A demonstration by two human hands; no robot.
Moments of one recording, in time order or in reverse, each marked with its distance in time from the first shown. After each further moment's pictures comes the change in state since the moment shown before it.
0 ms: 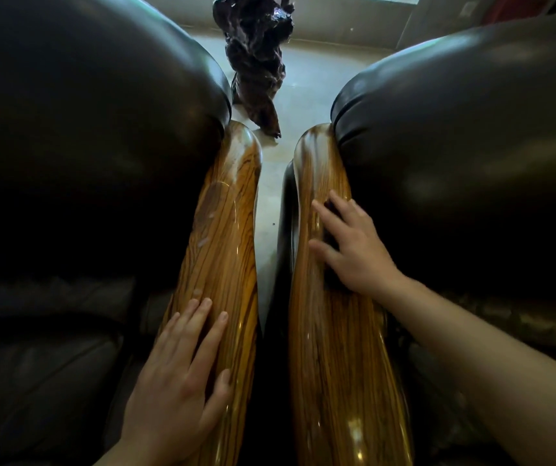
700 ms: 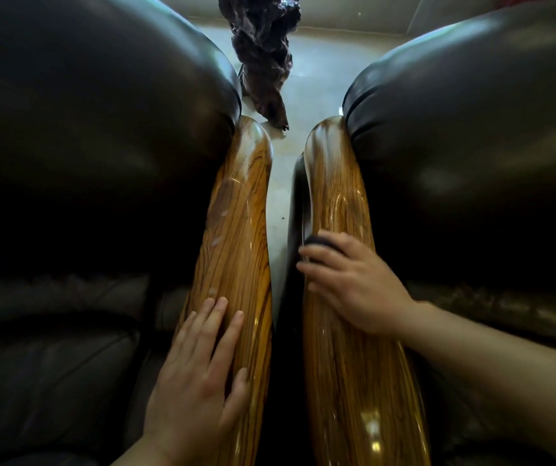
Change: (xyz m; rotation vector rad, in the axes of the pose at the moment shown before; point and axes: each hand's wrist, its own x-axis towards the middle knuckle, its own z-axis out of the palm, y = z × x) left_hand 0.000 0.000 0.002 0.015 -0.018 0.014; right_hand -0.029 0.008 0.026 -0.446 -0.081 -0.525
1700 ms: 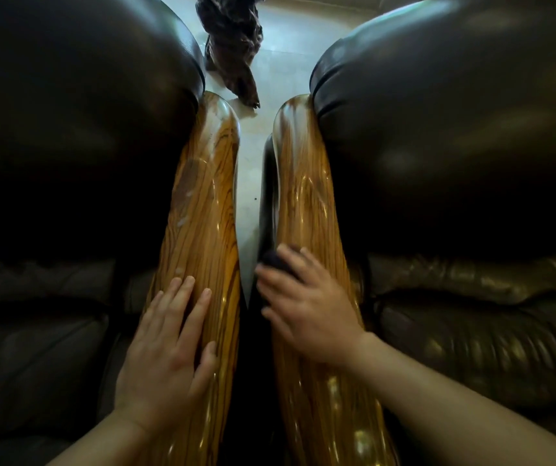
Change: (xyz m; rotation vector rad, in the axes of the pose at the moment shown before) left_hand 0.000 0.001 0.000 0.010 -0.026 -0.022; right_hand -0.039 -0.062 0.023 0.066 0.161 0.040
